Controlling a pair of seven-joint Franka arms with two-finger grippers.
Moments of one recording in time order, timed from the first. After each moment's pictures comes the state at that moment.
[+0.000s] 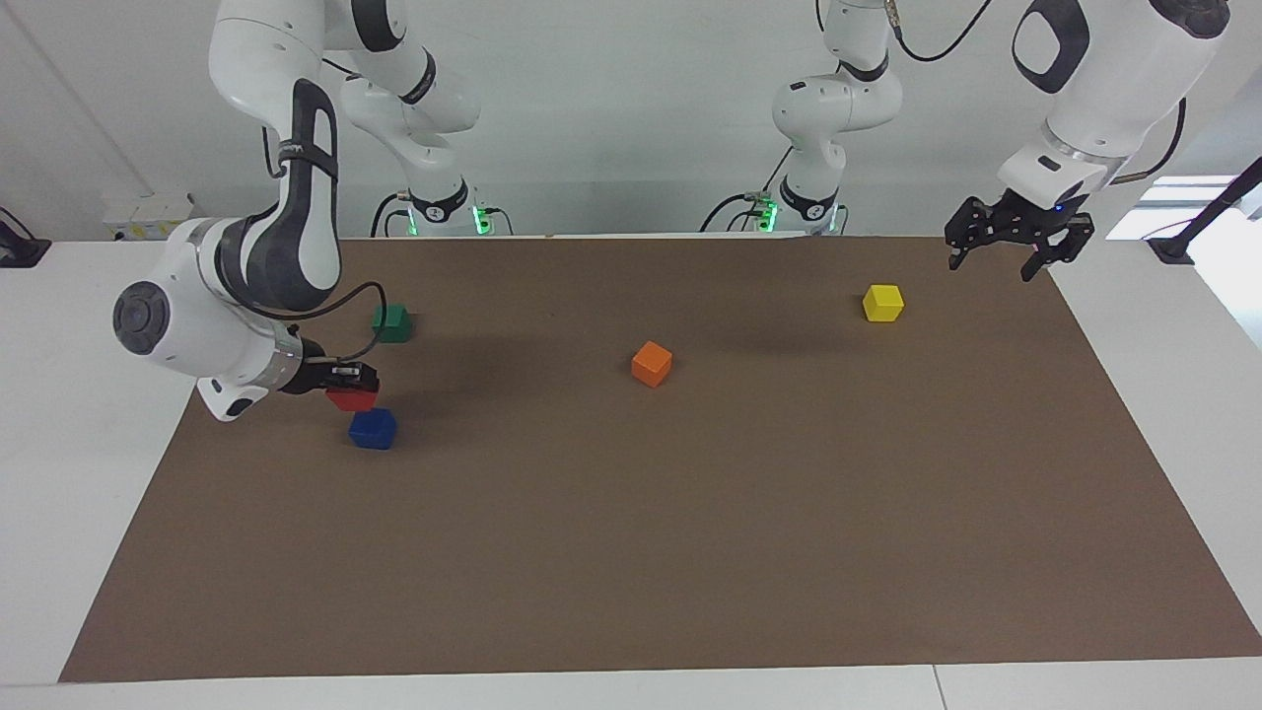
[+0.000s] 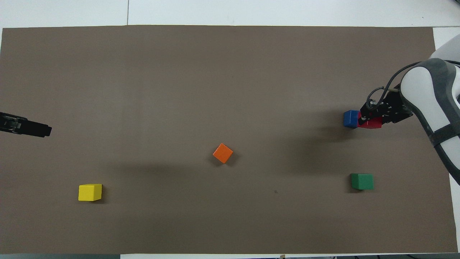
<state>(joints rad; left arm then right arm) 0.12 -0.10 -0.11 -1.76 0.00 1.65 0.32 -0.05 0.38 -0.09 -1.67 0.20 1.66 -0.06</state>
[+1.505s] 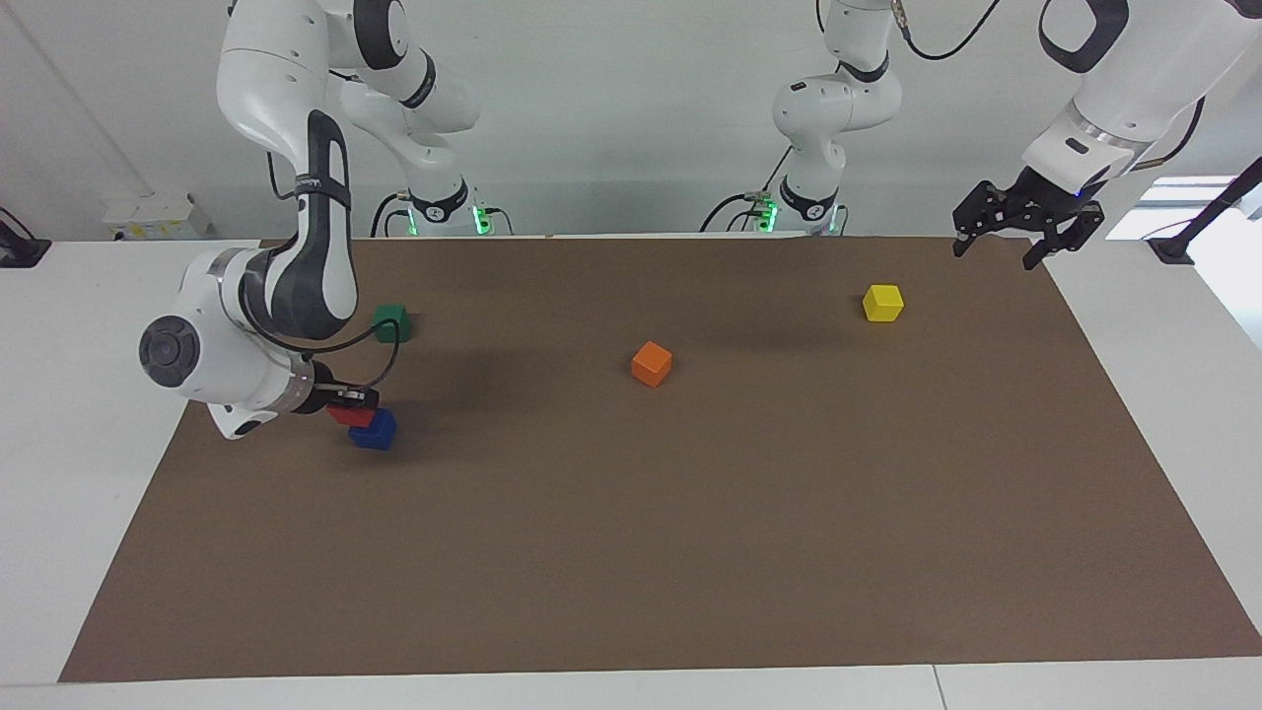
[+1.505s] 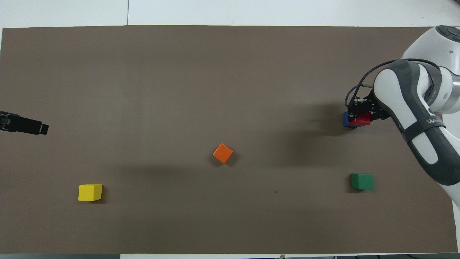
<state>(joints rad) 0.12 -0.07 -0.10 -1.67 -0.08 1.56 0.30 0.01 0.45 -0.07 -1.61 0.13 1.69 0.05</state>
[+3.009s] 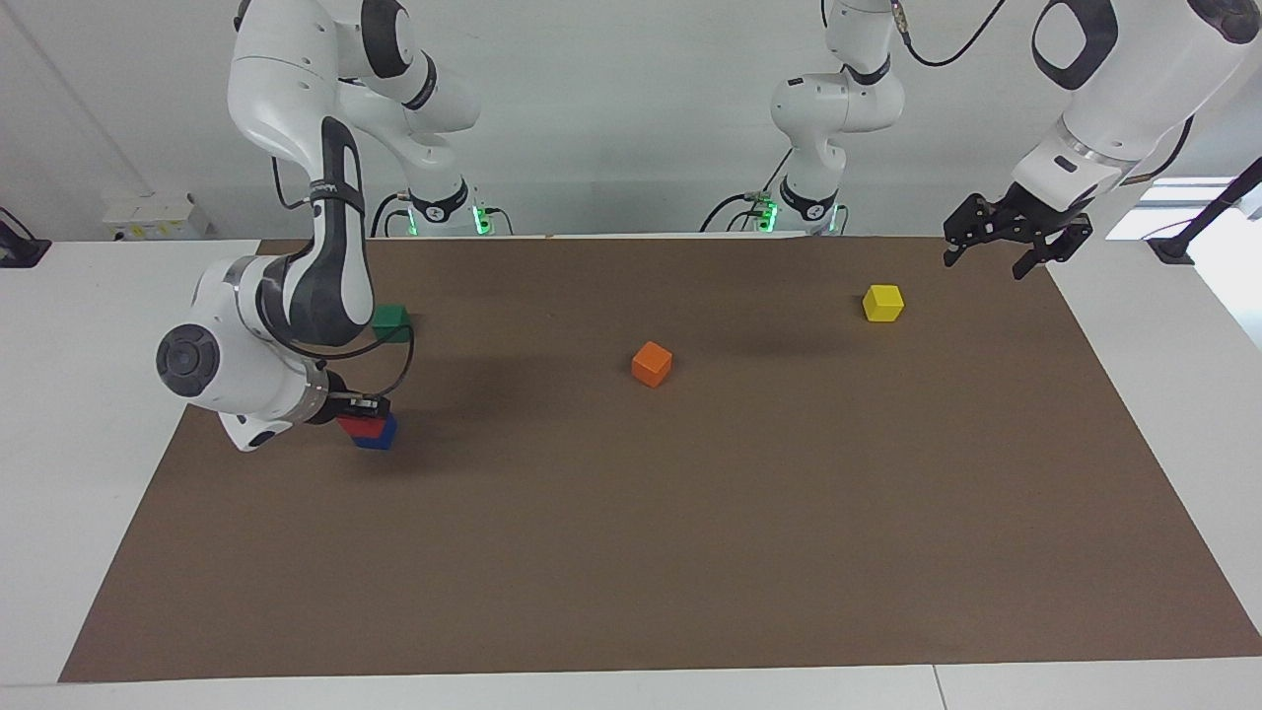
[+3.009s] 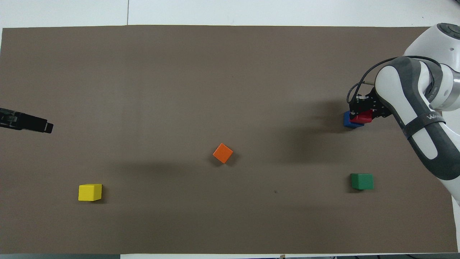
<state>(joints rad) -0.02 -0.04 0.05 -1.67 -0.07 1.56 0.28 -0.01 0.47 -0.08 -1.59 0.13 1.68 0.05</state>
